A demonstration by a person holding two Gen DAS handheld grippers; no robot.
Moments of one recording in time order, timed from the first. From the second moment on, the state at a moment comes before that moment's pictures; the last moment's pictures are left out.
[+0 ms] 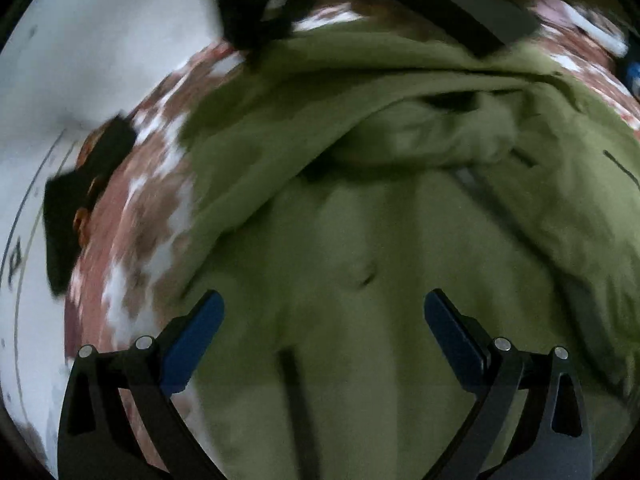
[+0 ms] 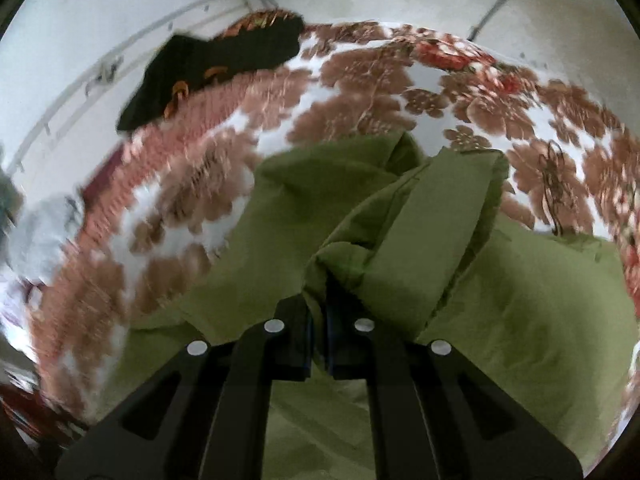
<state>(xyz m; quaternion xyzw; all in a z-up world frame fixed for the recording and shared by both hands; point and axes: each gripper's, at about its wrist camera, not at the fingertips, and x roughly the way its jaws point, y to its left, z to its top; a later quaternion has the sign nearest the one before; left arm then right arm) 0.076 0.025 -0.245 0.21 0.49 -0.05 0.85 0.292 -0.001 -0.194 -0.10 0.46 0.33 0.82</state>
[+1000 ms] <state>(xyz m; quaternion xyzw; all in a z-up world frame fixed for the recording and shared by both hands) 0.097 0.180 -0.179 0.11 0.47 0.08 0.87 0.172 0.075 -0.192 -0.34 0.34 0.37 0.79</state>
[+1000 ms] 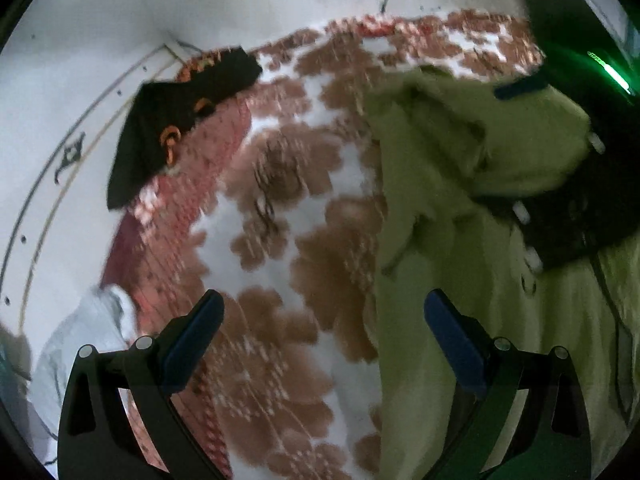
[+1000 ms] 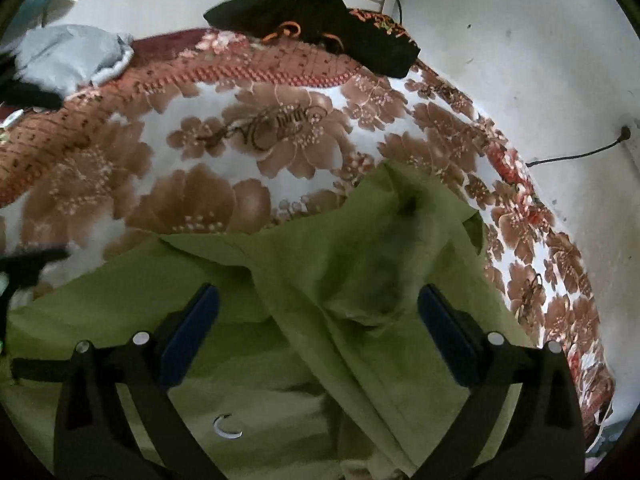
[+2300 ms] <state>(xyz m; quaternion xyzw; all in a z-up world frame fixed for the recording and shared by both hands) 0.277 0.168 -0.248 -0.18 0.53 -0.11 0.82 0.296 -0.277 -0.277 0.03 0.57 0.05 0.82</state>
